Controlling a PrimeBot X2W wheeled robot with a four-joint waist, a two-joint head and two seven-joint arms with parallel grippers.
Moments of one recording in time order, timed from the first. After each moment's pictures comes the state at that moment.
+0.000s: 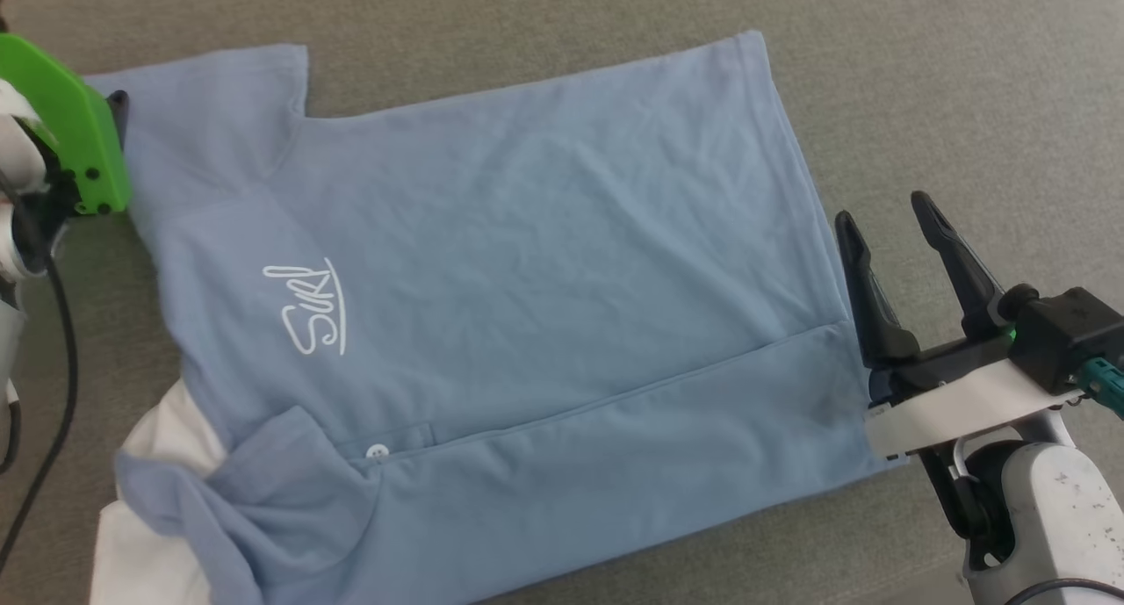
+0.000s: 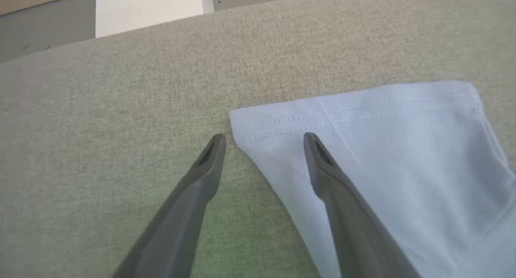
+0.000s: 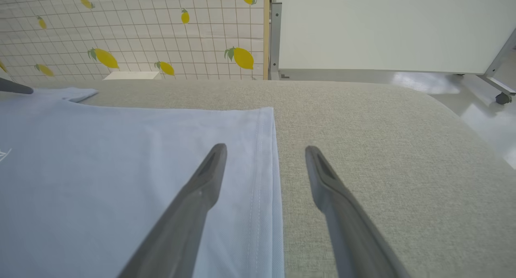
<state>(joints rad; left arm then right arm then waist) -0.88 0.70 -0.47 0.41 -0.71 0.16 0.59 -0.21 -0.17 0.10 -0.05 0.23 0.13 -0.10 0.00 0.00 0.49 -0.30</state>
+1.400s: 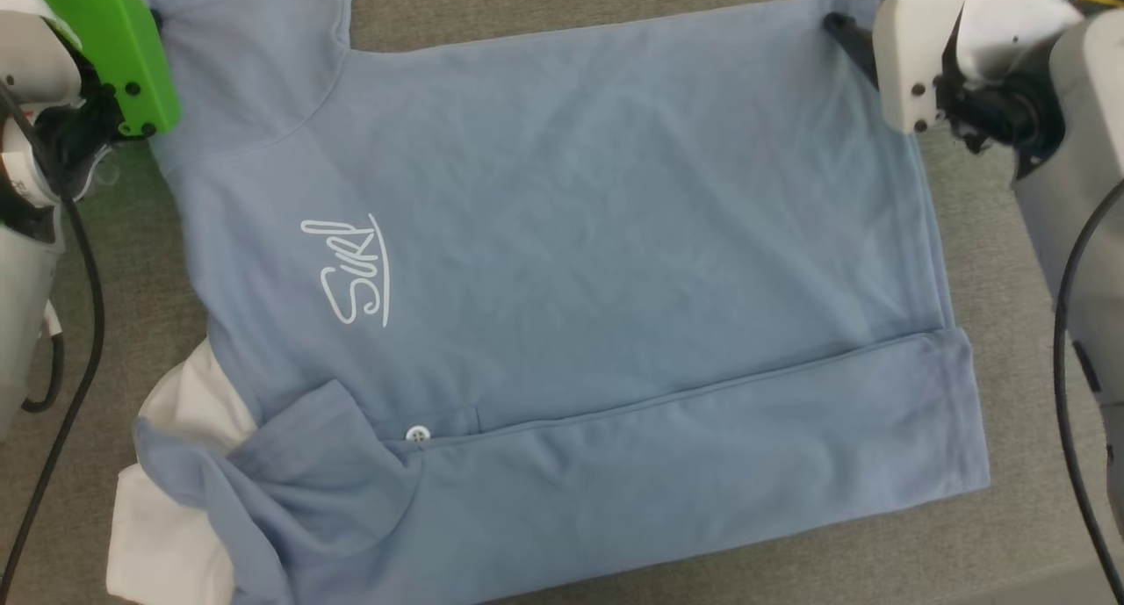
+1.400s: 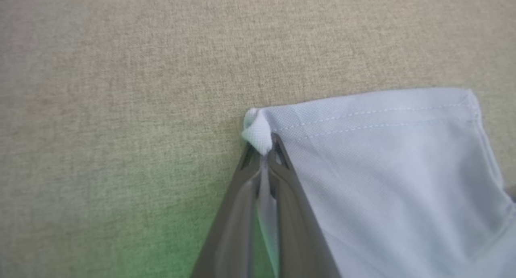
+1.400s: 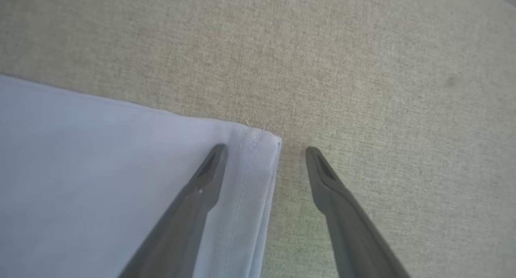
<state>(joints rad) -0.98 0.64 -0.47 0.30 -0.78 0.24 0.74 -1.08 -0.28 0.33 0.59 0.37 0.13 0.74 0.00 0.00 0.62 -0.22</state>
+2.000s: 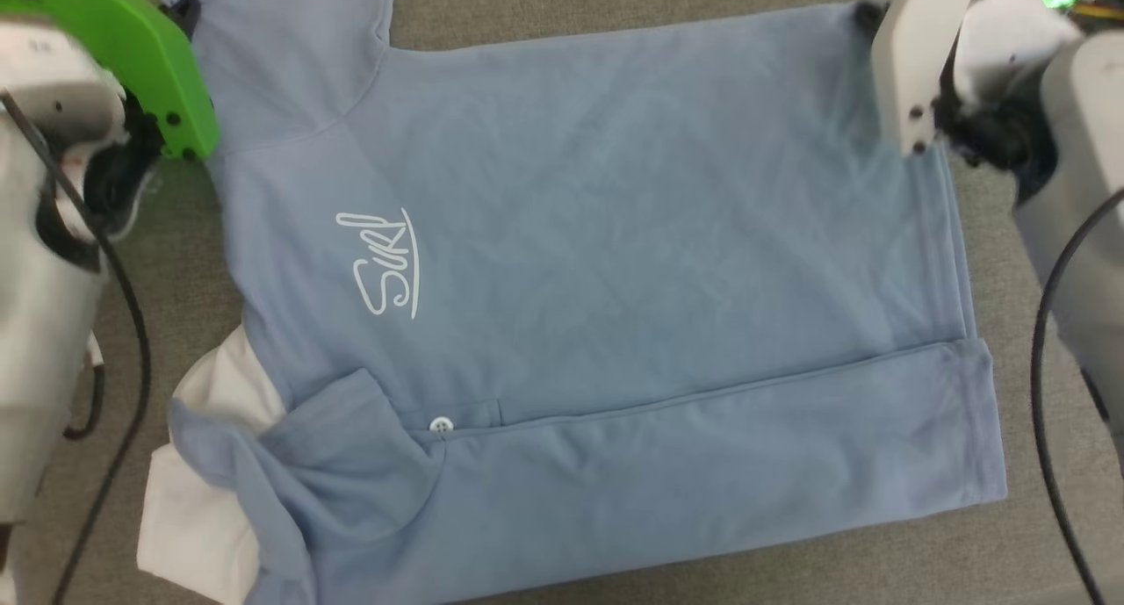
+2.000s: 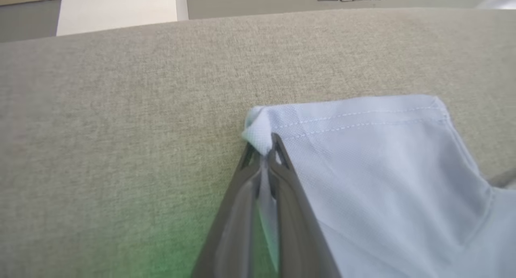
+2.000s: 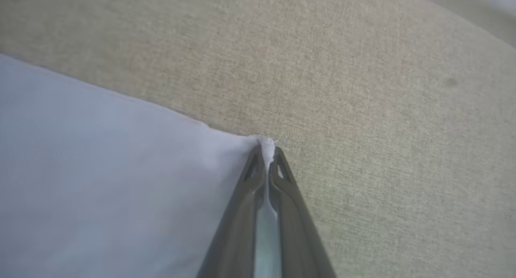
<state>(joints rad) -0.94 0.60 -0.47 0.31 -0.78 0.14 0.50 -1.05 -0.32 0.40 0.57 0.39 0.13 0.65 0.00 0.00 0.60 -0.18</state>
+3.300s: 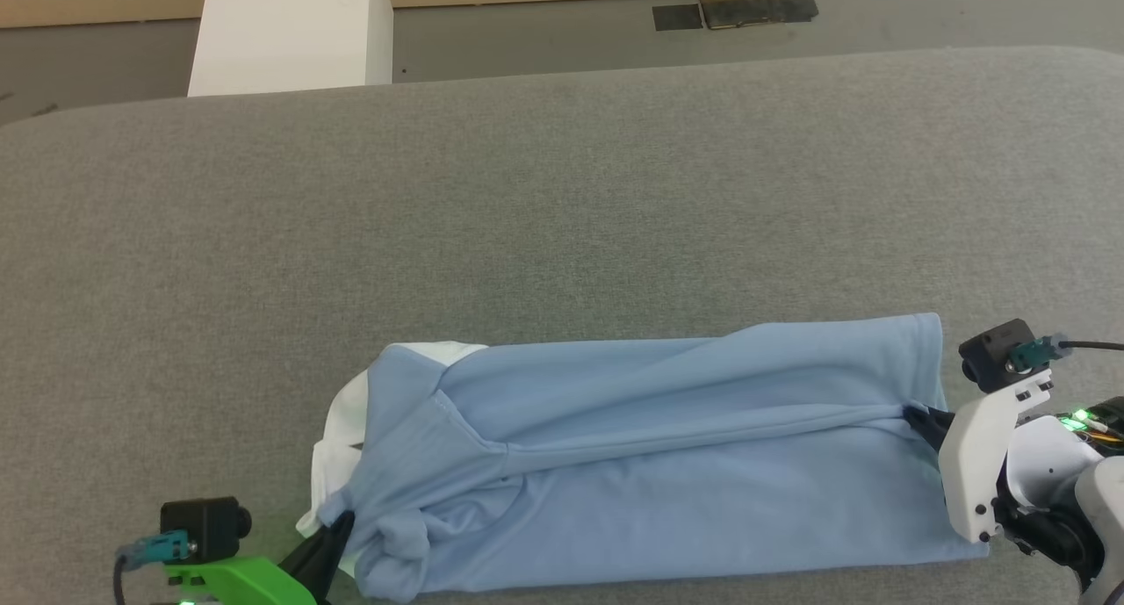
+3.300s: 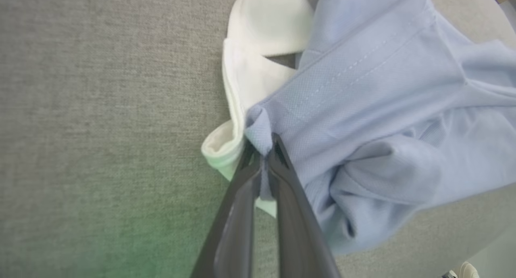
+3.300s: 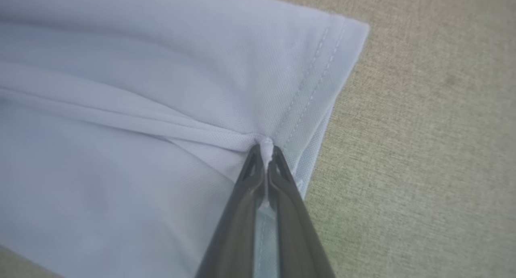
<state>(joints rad) 0.07 0.61 -0.48 -0.03 -0.97 0.10 0.06 -0.28 -0.55 0.38 0.30 0.53 0.13 0.47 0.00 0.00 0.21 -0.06</state>
